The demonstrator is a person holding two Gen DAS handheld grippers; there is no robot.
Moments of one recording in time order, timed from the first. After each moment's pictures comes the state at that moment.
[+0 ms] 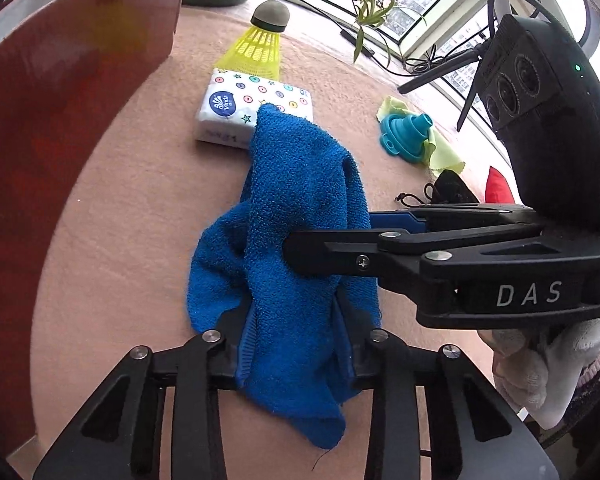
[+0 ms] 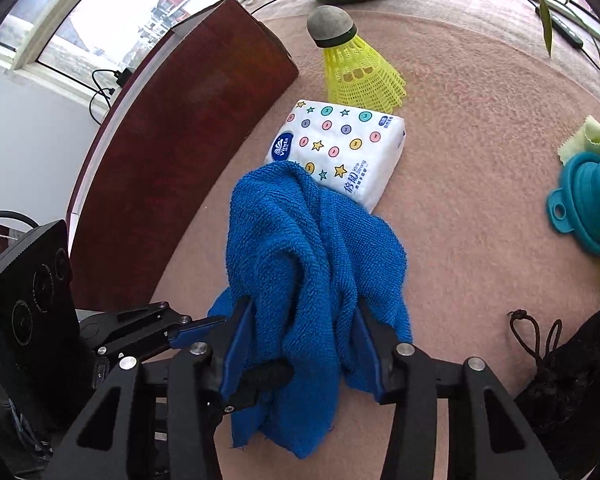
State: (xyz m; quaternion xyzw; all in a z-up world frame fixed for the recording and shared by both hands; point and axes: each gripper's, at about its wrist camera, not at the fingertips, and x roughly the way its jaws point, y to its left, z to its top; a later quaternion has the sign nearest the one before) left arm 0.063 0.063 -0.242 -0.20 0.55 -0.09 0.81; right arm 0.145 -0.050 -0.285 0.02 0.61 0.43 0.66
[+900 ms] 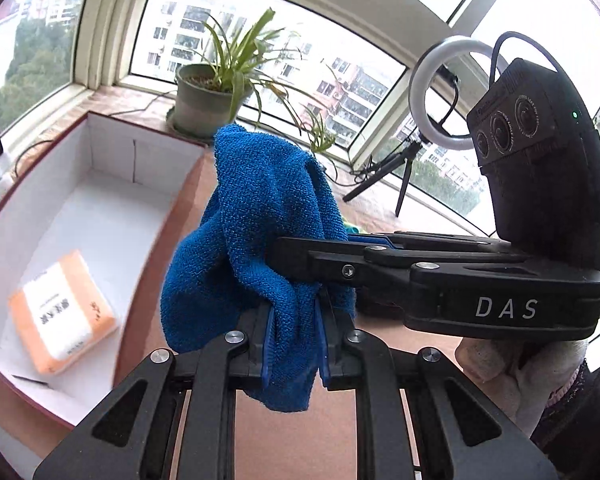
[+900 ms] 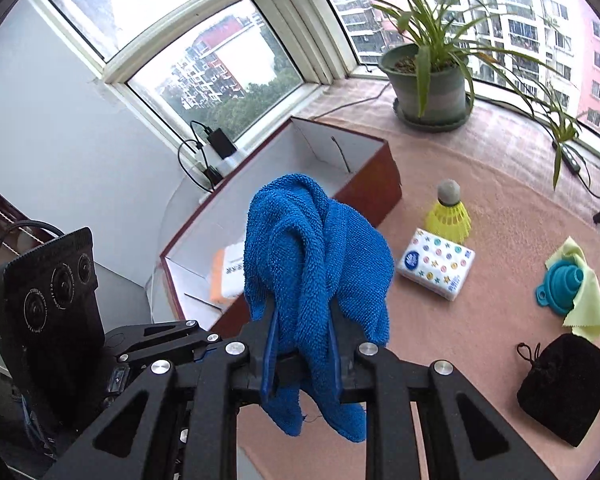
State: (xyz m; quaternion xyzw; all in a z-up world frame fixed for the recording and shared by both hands) left arm 0.015 0.124 -0.104 -0.20 0.40 -0.11 0.89; right arm 0.093 -0.018 -0.123 0.03 0.48 0.47 0.74
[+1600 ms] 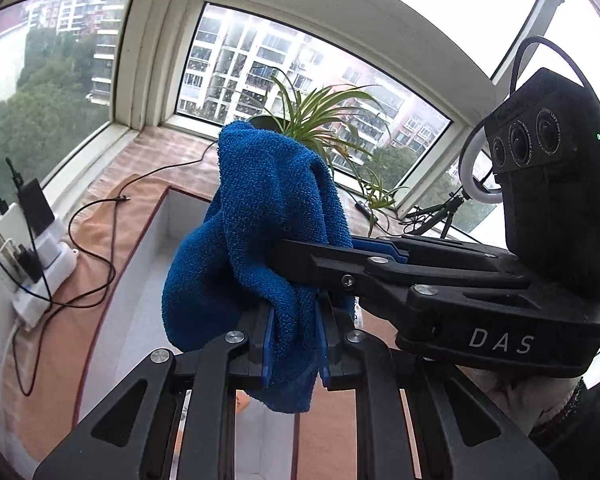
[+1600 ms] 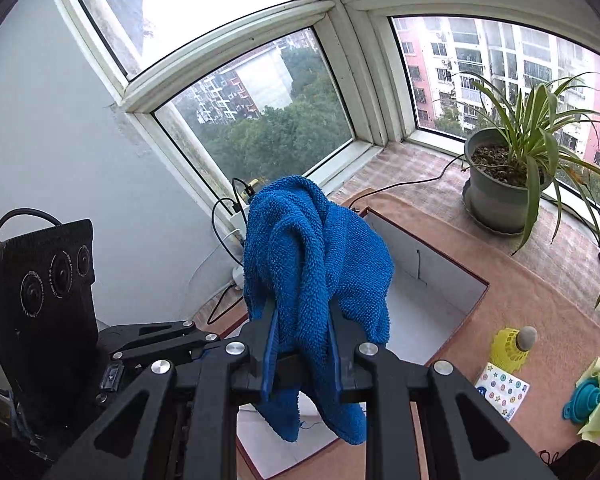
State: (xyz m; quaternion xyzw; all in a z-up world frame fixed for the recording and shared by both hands) left arm 0.064 0.247 -0.084 -0.19 0.40 -0.08 0.89; right arm 0.121 0.116 -0.075 0.02 0.44 0.47 0.76
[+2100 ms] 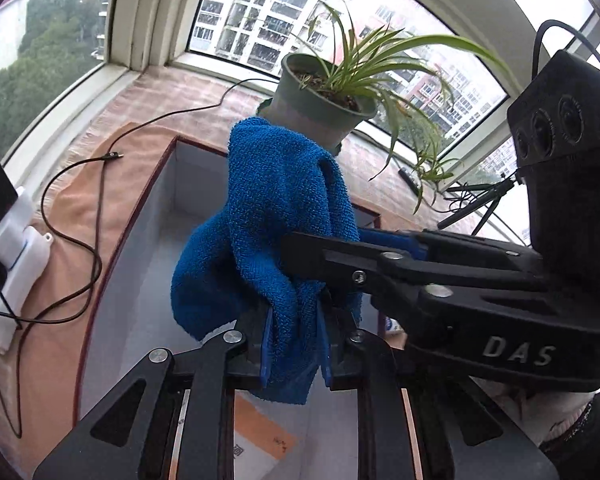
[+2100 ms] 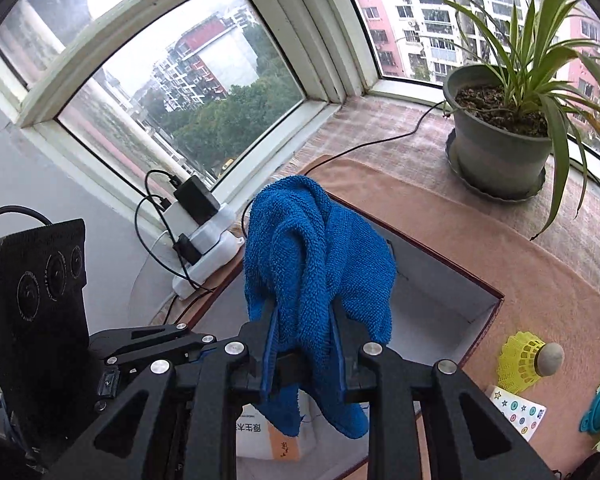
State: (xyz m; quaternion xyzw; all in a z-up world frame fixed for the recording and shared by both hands) left arm 0.130 0.270 -0.154 -0.20 0.49 -0.07 0.85; right arm 0.194 0.152 -0.151 0.03 0.51 0.42 0.75
